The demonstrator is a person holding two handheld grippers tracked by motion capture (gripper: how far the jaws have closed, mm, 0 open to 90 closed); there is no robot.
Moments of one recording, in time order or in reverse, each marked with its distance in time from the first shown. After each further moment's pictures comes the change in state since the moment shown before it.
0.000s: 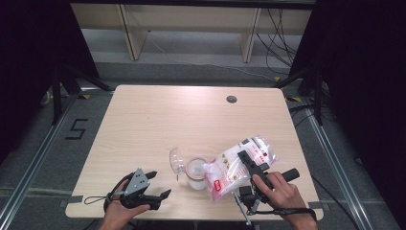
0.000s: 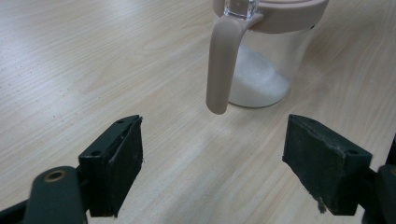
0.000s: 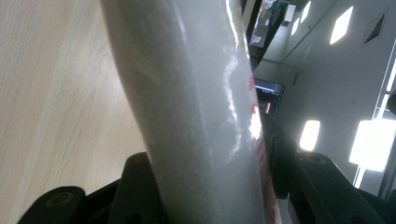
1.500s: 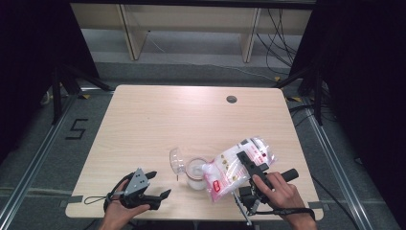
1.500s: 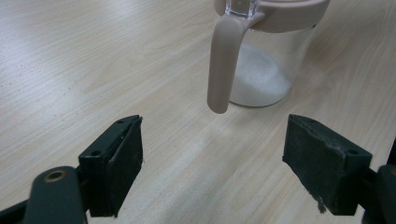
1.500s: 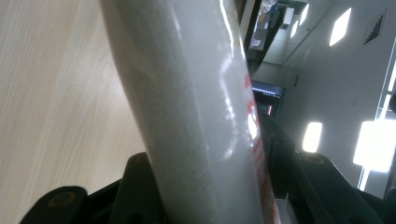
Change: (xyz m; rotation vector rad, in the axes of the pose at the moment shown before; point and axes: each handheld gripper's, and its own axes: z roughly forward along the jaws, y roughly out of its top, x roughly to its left) left arm -0.001 -0.001 0.000 0.010 0.003 -0.009; right arm -0.001 0.000 0.002 -0.040 0.000 0.003
